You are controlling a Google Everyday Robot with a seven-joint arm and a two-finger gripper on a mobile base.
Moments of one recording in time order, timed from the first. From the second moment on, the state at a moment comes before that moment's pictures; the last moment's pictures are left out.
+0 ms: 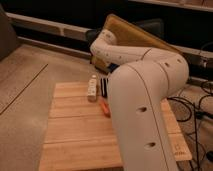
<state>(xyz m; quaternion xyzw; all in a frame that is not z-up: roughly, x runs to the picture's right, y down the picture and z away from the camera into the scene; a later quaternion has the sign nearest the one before) 0.050 -0.165 0.901 0.01 0.12 0.58 0.81</state>
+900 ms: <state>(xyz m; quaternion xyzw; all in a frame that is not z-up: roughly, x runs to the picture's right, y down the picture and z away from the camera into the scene) 0.073 -0.128 0.925 -0.05 0.12 0.60 0.79</state>
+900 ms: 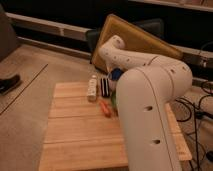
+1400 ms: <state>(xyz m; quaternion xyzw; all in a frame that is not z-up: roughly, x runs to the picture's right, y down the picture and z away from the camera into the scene) 0.074 -0.124 0.930 -0.07 0.13 0.60 0.79</state>
